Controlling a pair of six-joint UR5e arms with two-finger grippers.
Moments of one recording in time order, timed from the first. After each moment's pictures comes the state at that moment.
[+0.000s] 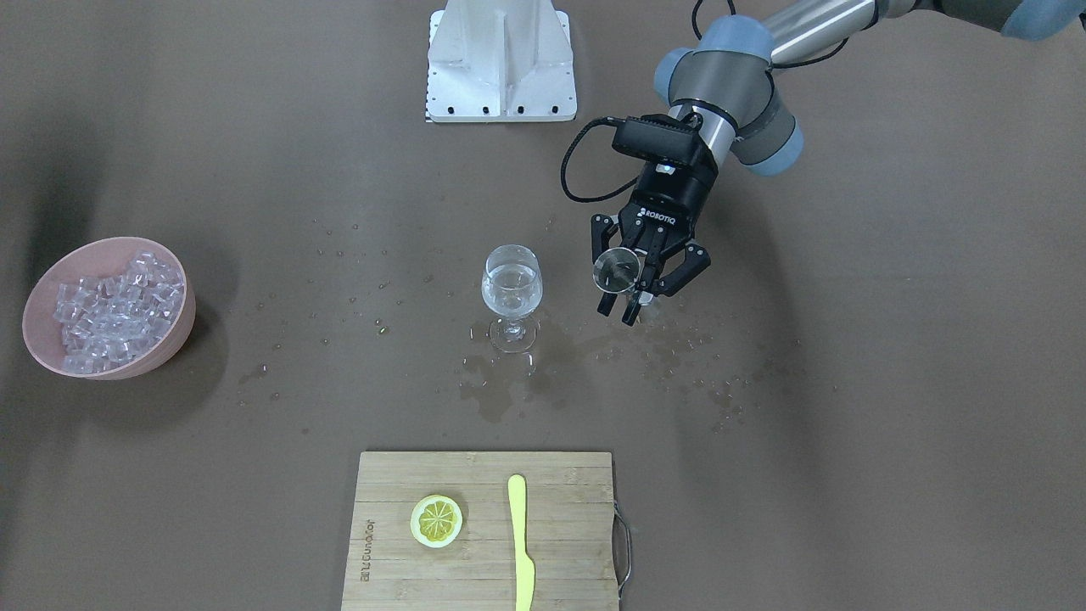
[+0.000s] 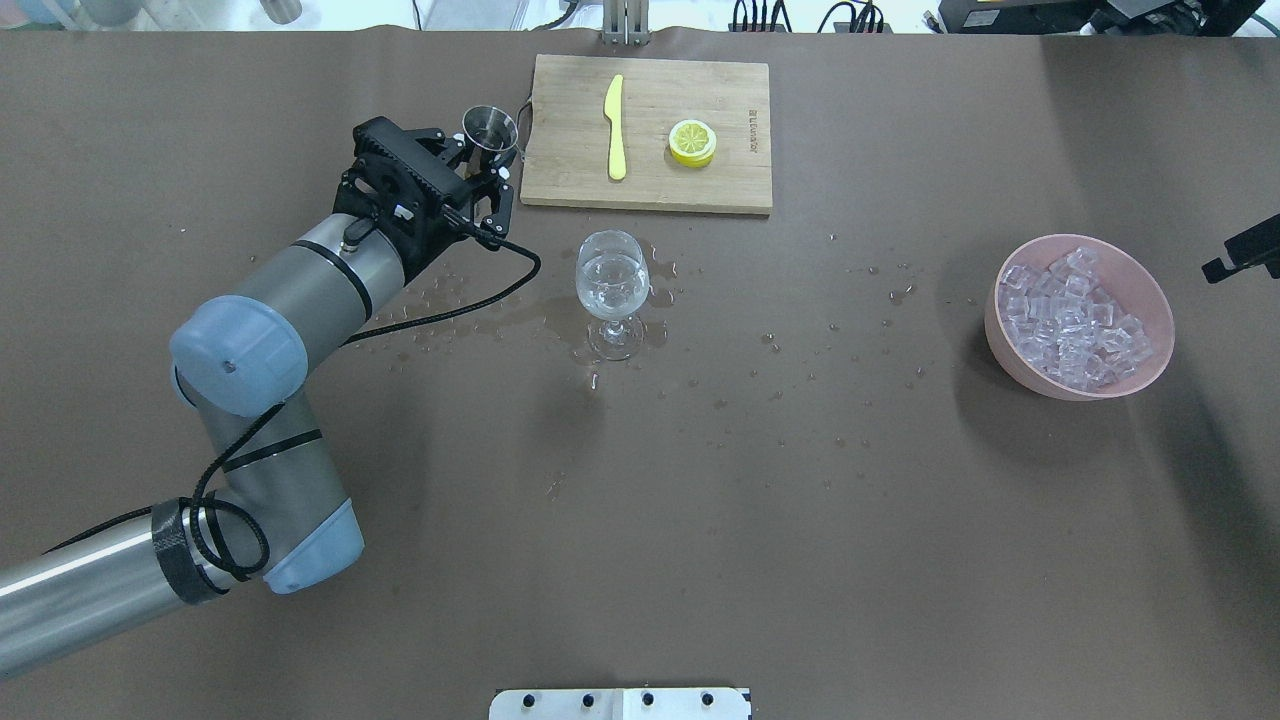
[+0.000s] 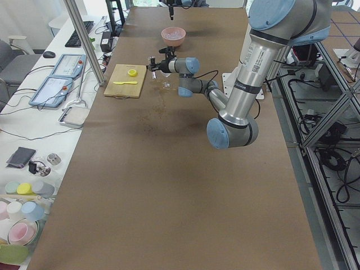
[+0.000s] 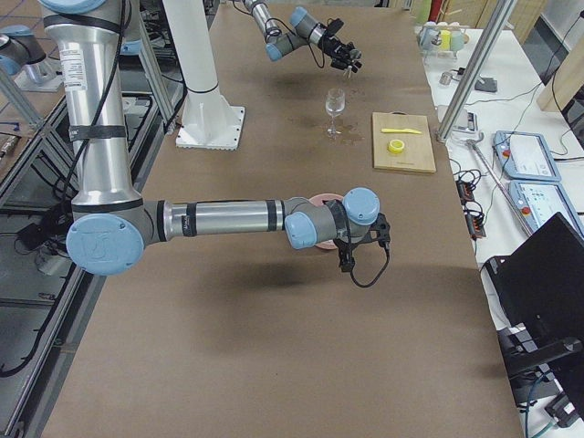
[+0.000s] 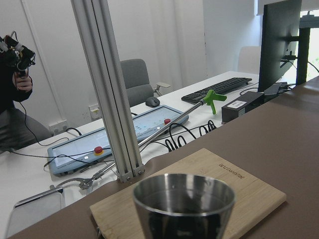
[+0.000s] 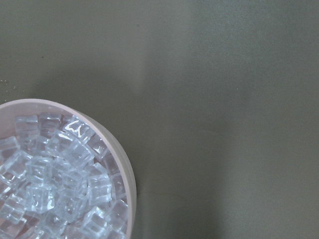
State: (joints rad) left arm -0.54 -2.07 -1.63 -2.65 -1.10 -0.22; right arm 1.34 -1.50 1.56 -1.33 2.51 0.21
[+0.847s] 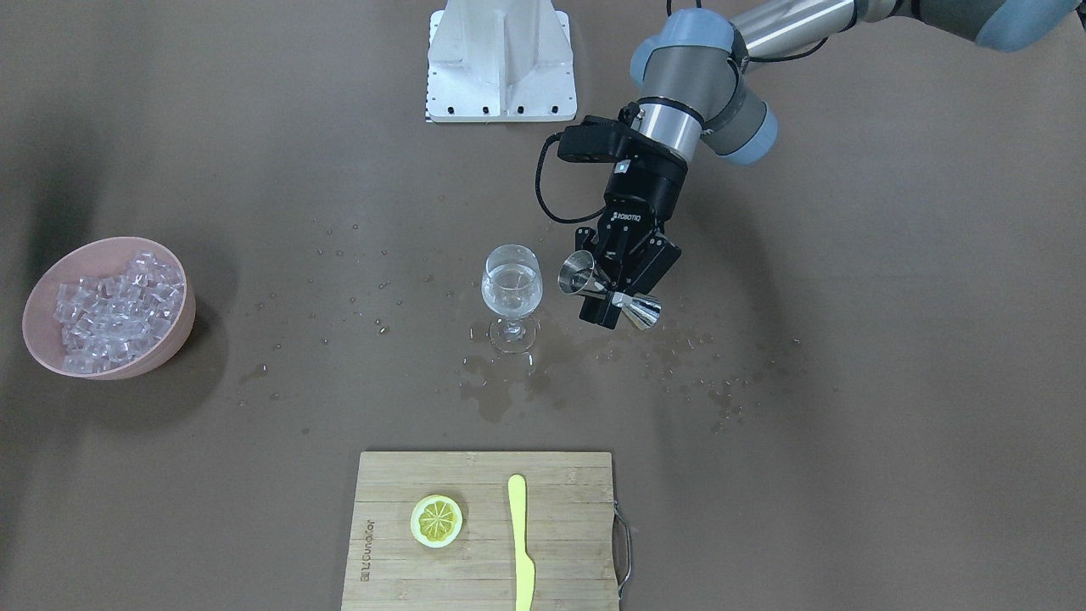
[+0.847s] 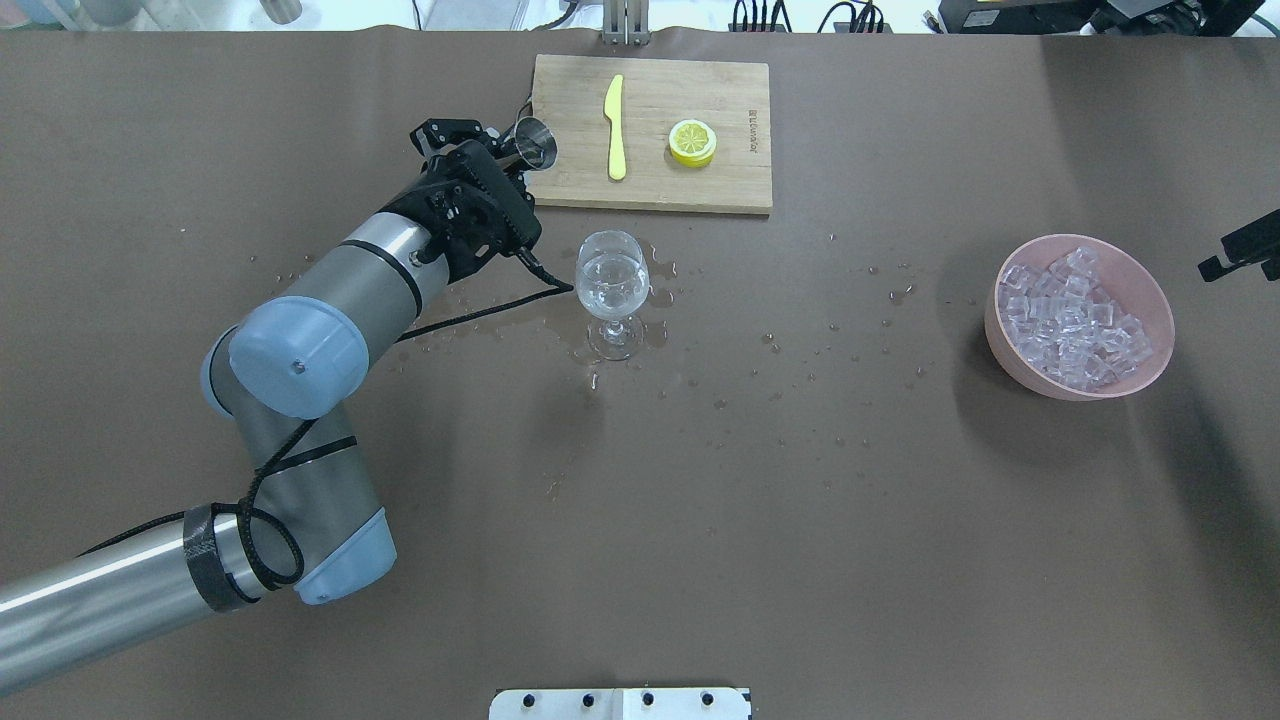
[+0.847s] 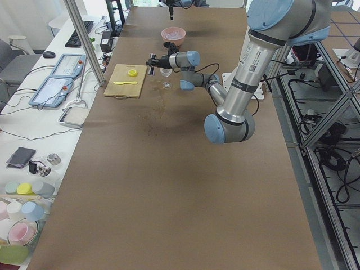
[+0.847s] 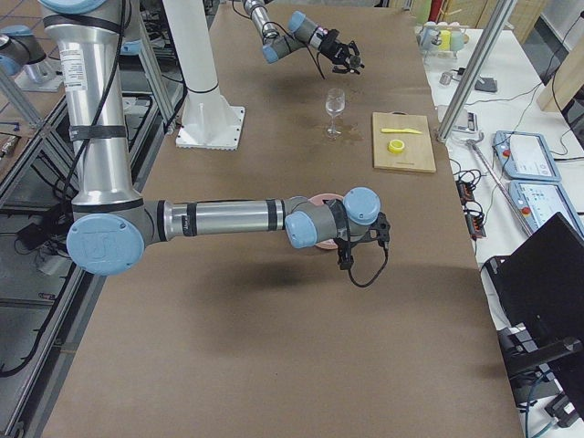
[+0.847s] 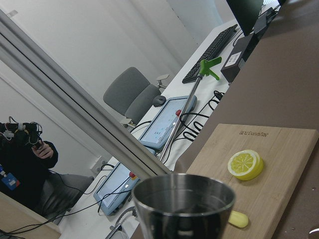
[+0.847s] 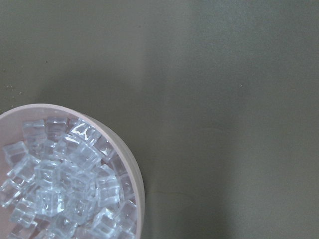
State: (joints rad) left arm -0.52 -2.11 -1.63 -2.53 -1.06 0.09; right arm 1.34 -1.50 1.56 -1.33 2.53 0.25
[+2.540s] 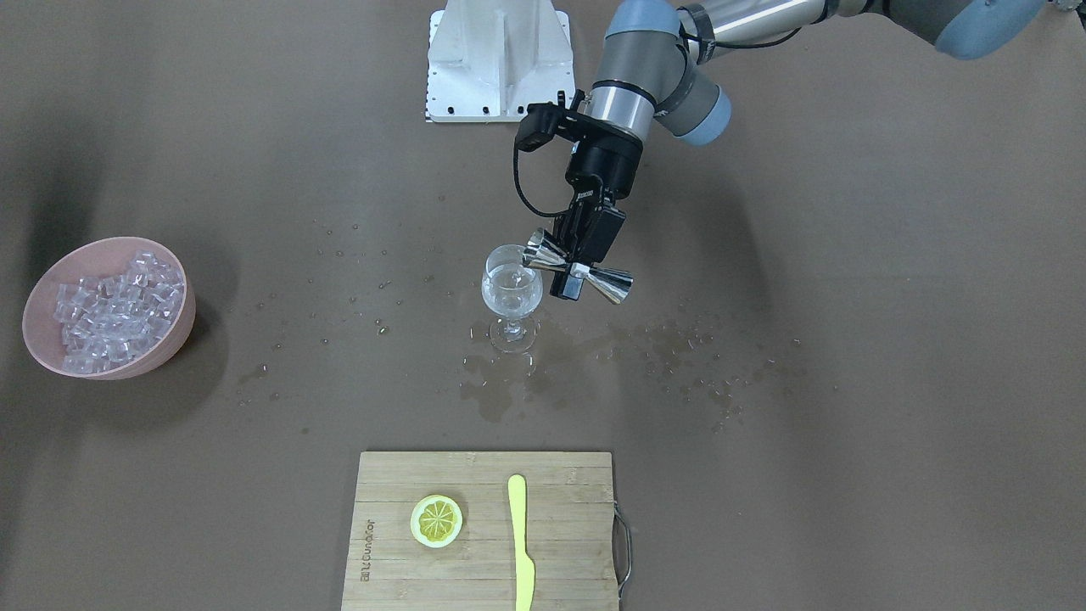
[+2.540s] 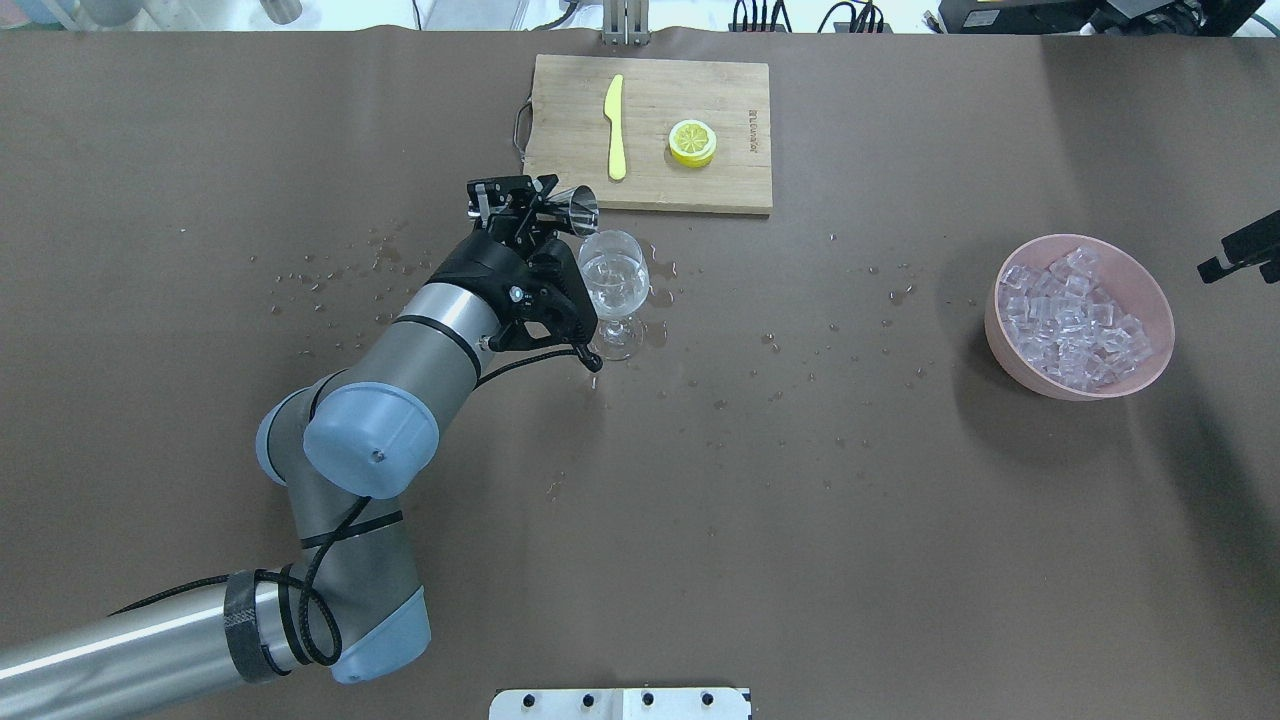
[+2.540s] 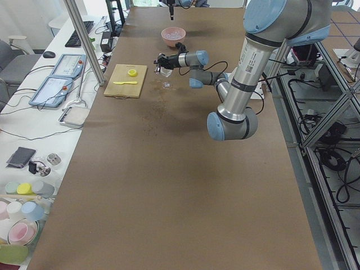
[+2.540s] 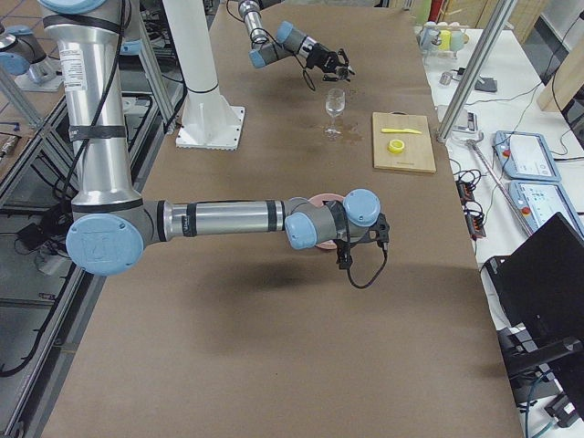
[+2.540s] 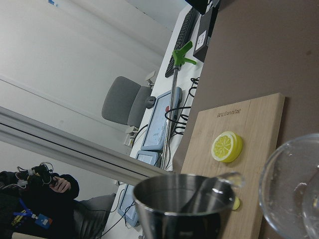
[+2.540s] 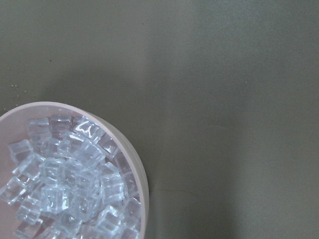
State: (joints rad) left arm -0.40 -2.14 -1.63 -2.49 -0.89 0.42; right arm 1.34 -1.50 1.55 -1.33 2.55 0.25
